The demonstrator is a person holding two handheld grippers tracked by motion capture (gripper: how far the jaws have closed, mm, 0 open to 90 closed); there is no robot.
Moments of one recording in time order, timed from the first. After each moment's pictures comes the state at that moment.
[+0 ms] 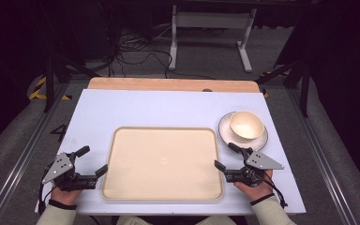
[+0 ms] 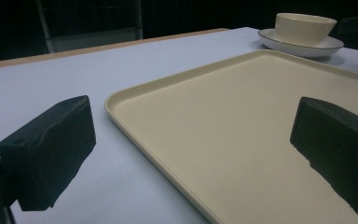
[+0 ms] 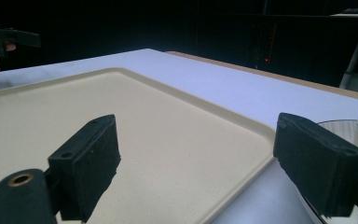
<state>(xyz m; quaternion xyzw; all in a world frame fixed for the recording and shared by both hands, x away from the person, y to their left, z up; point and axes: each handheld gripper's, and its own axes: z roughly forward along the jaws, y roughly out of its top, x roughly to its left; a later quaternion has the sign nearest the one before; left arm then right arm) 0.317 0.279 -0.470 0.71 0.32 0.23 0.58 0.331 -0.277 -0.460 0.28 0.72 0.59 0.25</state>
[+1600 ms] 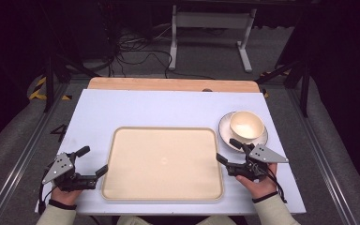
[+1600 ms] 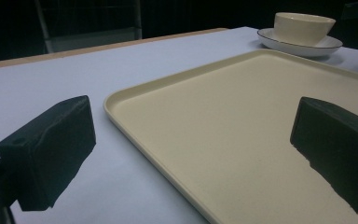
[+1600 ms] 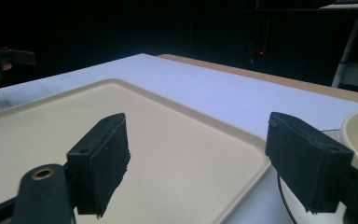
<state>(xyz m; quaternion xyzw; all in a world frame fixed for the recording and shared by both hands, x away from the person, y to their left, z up) 0.317 0.279 -0.470 0.71 0.32 0.23 0.58 0.333 -0.276 -0.432 0.31 0.71 0.58 0.24</state>
